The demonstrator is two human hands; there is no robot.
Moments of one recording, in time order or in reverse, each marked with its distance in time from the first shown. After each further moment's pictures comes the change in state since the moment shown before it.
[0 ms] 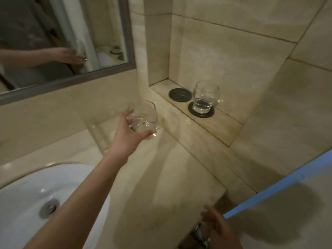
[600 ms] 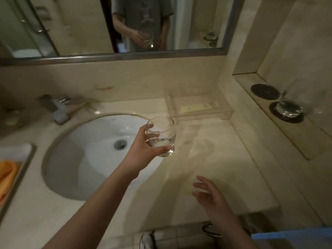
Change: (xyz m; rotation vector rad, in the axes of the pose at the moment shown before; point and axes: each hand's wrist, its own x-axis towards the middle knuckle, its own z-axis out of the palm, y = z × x) left_hand -0.153 -0.041 -0.092 -0.038 0.279 -0.270; right_hand 0.011 -0.017 0.085 -0.244 -0.489 -0.173
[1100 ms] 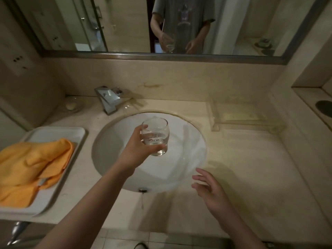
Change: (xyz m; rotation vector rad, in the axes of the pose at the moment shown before) left_hand -0.016 -0.027 -0.129 0.021 0.227 -0.041; right_hand 0.024 -0.033 0.104 -0.081 -0.199 -0.091
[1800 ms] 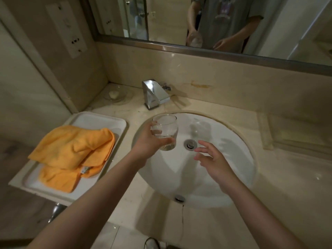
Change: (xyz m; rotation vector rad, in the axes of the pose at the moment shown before) left_hand 0.051 -0.038 -0.105 -0.050 0.127 -0.128; right_hand 0.114 -0.071 0.109 -0.124 -0.201 -0.020
